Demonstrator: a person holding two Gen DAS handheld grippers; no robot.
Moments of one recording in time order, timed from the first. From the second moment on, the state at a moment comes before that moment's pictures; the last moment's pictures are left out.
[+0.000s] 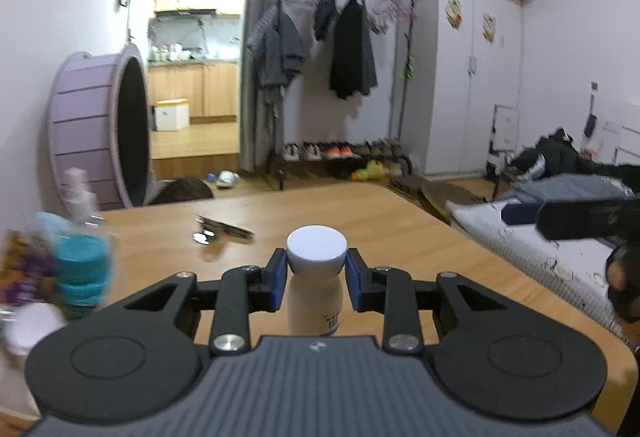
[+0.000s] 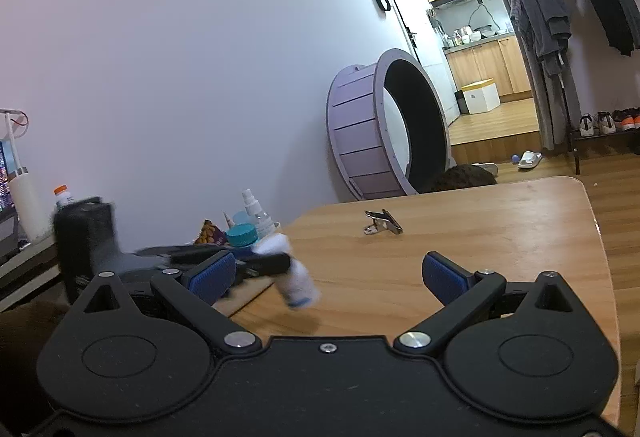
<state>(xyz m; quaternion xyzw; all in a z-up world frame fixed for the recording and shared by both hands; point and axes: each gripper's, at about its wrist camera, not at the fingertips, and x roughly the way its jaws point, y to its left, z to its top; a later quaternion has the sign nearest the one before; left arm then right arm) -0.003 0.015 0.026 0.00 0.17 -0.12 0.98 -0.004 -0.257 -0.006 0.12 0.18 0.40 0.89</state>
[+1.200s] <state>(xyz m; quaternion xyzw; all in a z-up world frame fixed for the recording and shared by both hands) -0.001 0.109 0.034 0.05 0.19 0.01 0.98 -0.003 -0.232 -0.015 0.10 0.21 0.41 0.88</state>
